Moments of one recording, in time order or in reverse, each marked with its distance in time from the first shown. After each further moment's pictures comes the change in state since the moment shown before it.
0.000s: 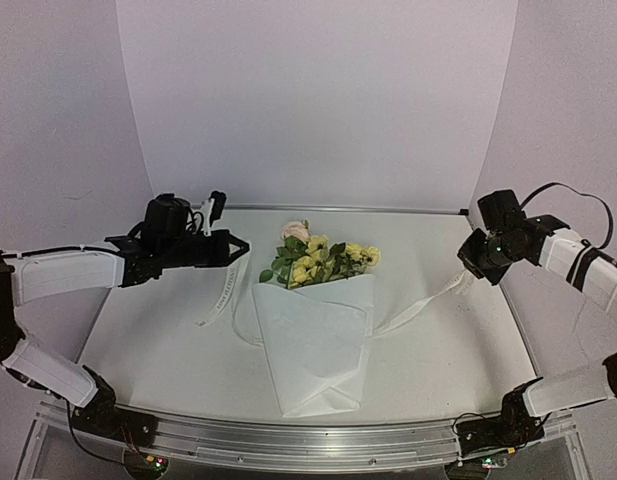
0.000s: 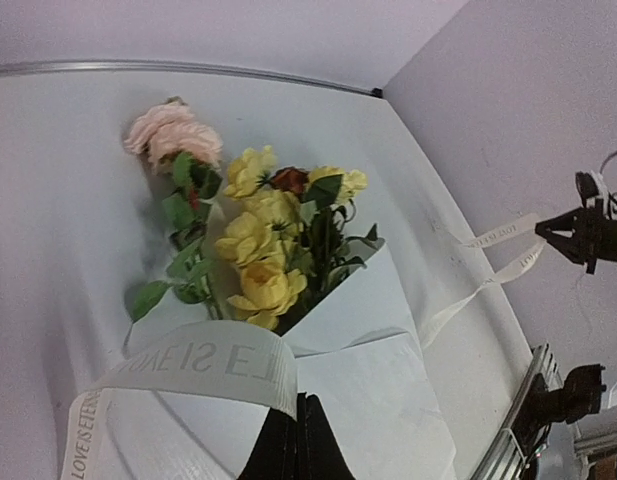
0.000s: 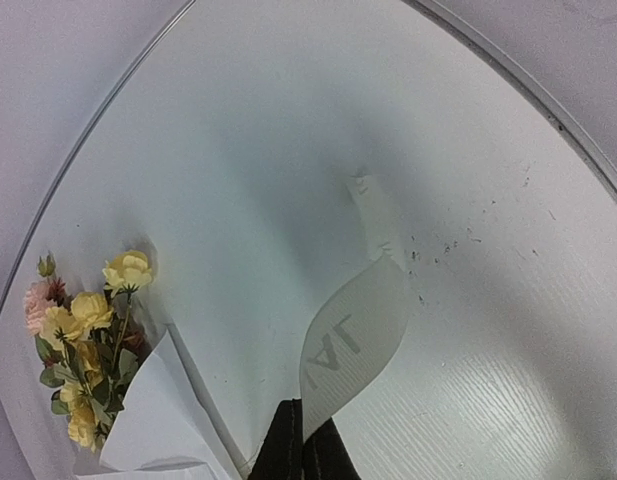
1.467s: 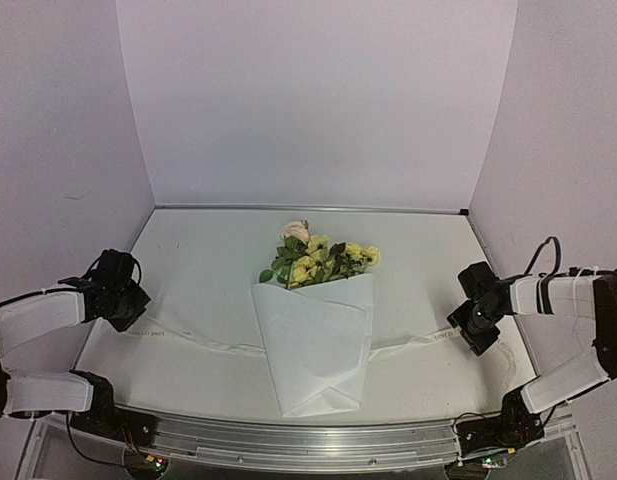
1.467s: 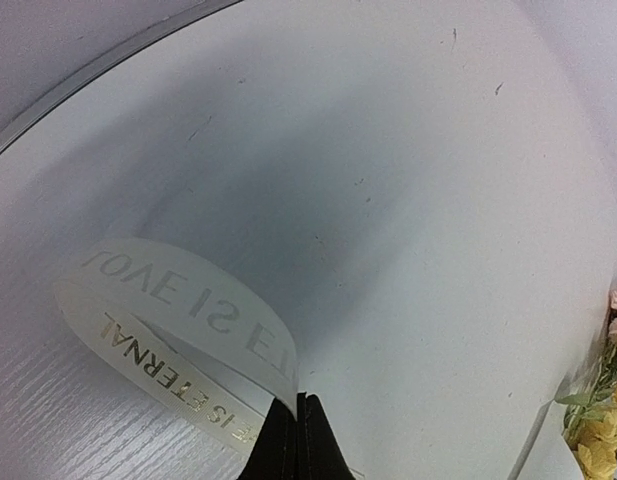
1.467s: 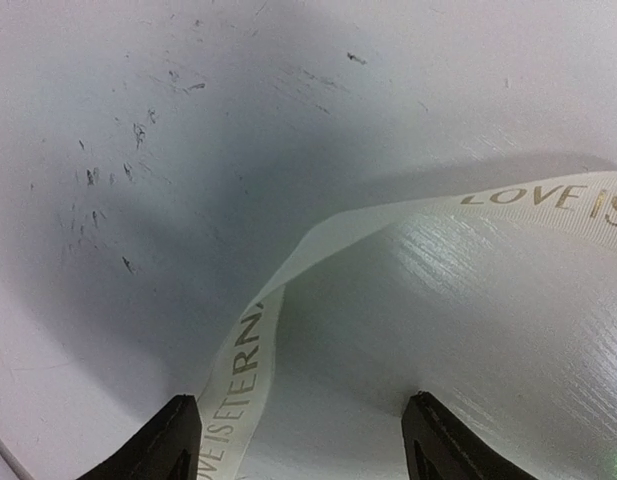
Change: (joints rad) left arm 0.356 -0.286 -0.356 -0.436 -0.550 -0.519; right arm -0.013 0.129 -0.458 0.247 0.016 0.268
